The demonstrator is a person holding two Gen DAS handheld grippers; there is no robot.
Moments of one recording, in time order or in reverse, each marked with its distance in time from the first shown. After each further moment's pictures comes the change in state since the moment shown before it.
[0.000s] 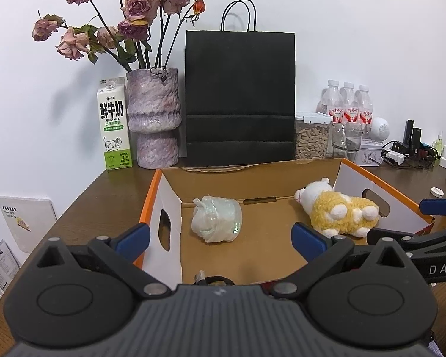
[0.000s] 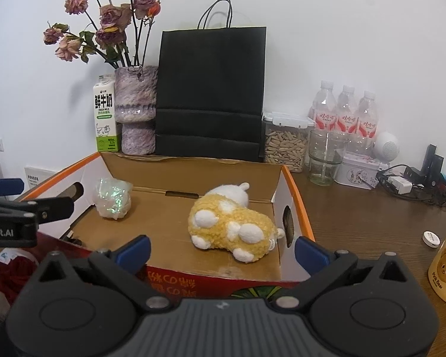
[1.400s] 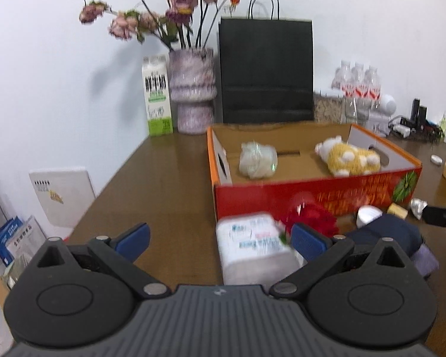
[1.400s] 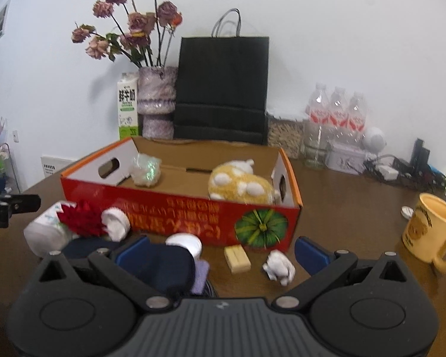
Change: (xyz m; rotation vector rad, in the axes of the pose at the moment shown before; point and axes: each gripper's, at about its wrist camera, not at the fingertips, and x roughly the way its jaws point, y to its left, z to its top) left arm -0.090 0.041 -0.047 -0.005 0.113 0.071; right arm -0.095 0.008 -0.046 -0.011 0.027 0.012
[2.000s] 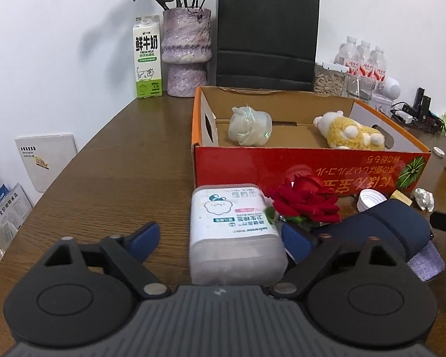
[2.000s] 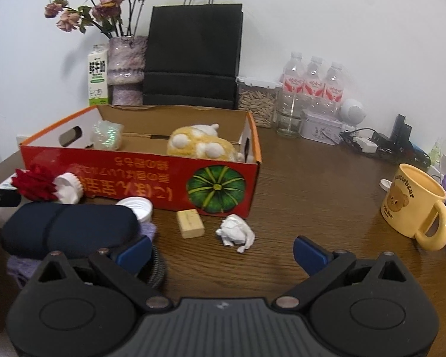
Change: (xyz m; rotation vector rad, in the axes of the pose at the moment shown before) left arm 0.036 -0.007 -0.008 -0.056 0.111 -0.037; right arm 0.027 -0.031 -0.016 0.003 0.095 -0.084
